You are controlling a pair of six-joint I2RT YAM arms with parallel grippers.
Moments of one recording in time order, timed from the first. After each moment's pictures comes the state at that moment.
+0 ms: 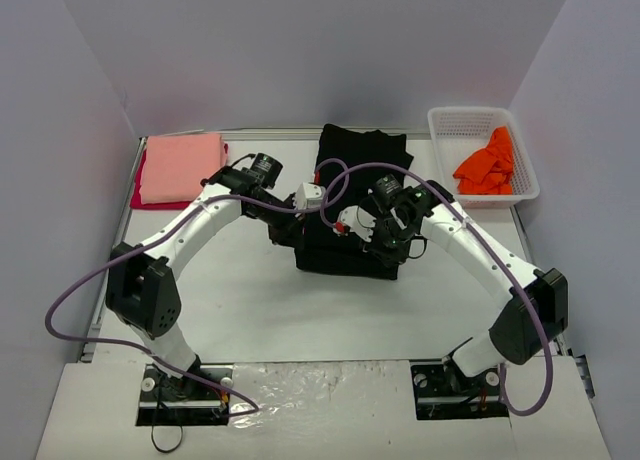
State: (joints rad) left arm -0.51 1.68 1.50 -1.00 0.77 0.67; right arm 0.57 1.47 1.32 -1.19 -0.18 -0.68
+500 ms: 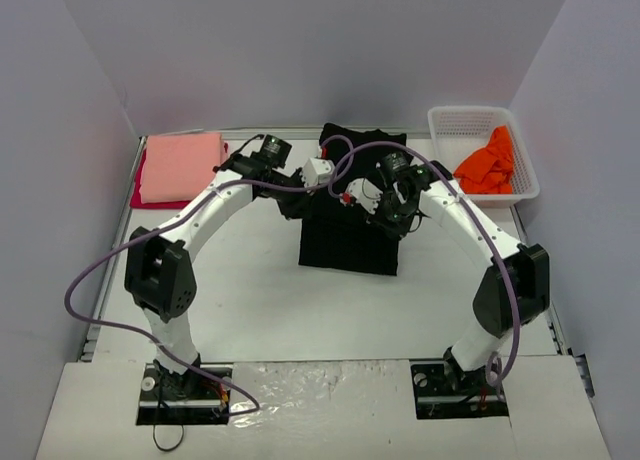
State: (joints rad) left arm -0.51 1.80 1.64 -0.82 0.60 0.54; right arm 0.44 1.62 1.41 -1.08 -0.13 -0.72
